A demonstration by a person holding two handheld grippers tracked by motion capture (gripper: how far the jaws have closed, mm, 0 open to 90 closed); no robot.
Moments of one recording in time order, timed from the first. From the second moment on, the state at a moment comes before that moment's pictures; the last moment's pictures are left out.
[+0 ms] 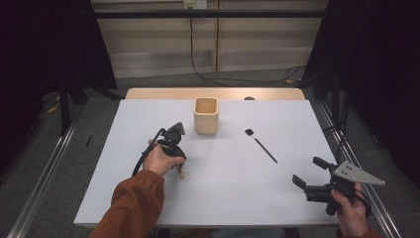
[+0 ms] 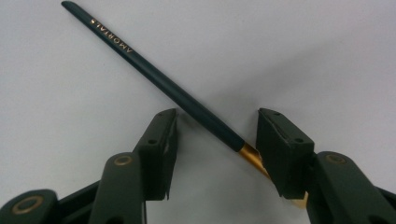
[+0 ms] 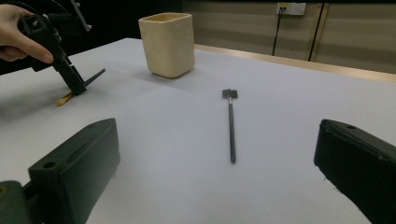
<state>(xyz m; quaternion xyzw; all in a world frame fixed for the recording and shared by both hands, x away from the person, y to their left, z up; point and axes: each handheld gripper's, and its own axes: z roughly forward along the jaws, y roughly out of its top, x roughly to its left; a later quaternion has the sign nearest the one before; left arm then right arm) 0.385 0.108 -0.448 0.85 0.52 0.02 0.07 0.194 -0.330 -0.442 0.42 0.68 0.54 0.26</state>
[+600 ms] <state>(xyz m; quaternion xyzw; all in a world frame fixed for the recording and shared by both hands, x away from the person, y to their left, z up) 0.392 0.121 -0.446 0.86 0.50 0.02 0.07 0.194 -0.330 -0.442 0.42 0.68 0.54 0.26</state>
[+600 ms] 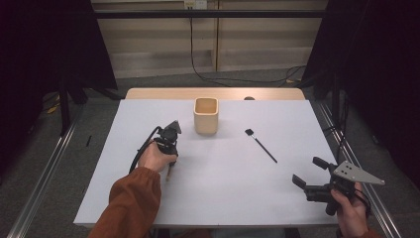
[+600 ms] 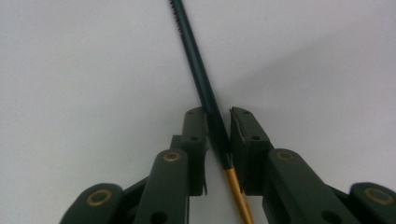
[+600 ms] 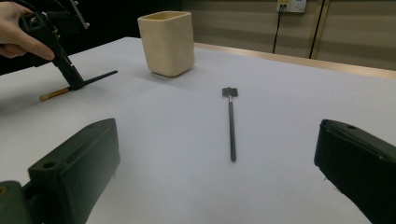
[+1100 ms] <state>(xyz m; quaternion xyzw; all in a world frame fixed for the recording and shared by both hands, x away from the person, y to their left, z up) 0.392 0.129 -0.445 0.86 0.50 0.01 0.09 0.195 -0.331 -0.443 0.42 0.68 0.53 0.26</state>
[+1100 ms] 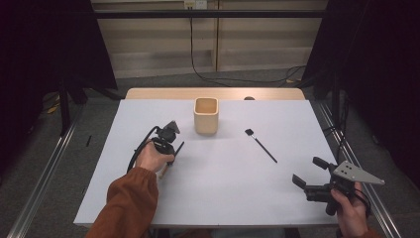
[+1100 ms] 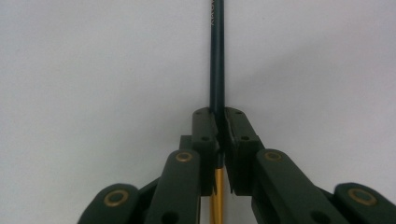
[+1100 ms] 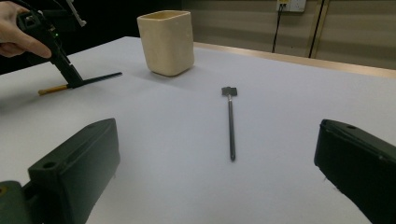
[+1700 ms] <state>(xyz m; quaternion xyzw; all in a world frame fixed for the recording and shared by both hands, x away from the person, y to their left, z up) 0.373 0.135 -0.434 0.86 0.48 0.01 0.19 0.194 -0.331 -0.443 0.43 0.69 0.53 0.26</state>
